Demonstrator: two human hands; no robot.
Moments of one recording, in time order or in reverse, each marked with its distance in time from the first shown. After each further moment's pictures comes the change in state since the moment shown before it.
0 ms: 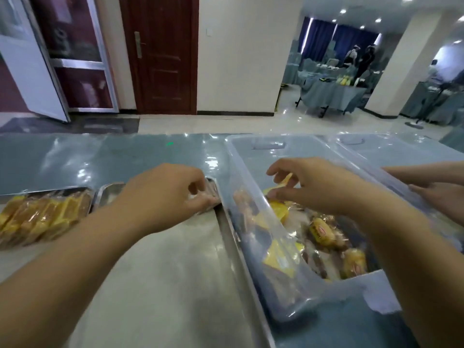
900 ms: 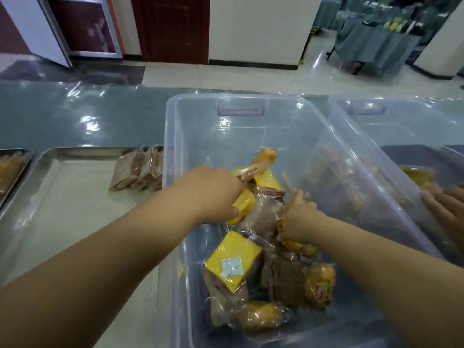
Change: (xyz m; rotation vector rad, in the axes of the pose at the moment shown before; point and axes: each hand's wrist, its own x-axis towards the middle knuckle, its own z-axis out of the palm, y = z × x) left_hand 0.148 0.135 0.129 0.304 -0.465 0.086; right_hand 0.067 0.210 0.139 -0.160 -0.472 0.460
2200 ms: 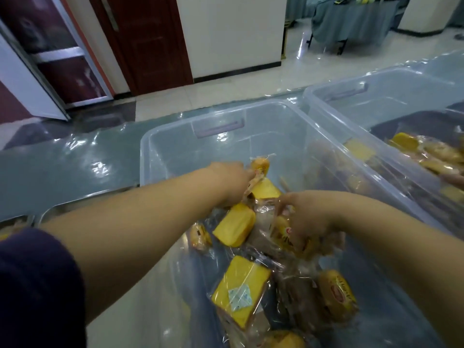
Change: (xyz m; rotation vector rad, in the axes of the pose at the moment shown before) left_hand 0.115 0.003 -0.008 0.241 -0.137 0.086; right_hand -0.045 0.010 -0.079 0.230 -0.213 -0.195
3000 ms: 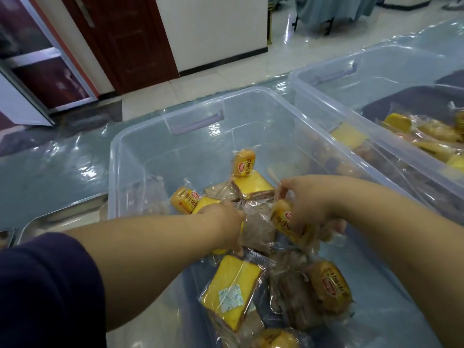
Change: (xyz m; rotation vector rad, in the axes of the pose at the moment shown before) left_hand 0.012 0.046 0.075 0.109 -0.248 0.010; right_hand -0.001 0.025 -0.005 0.055 0.066 0.032
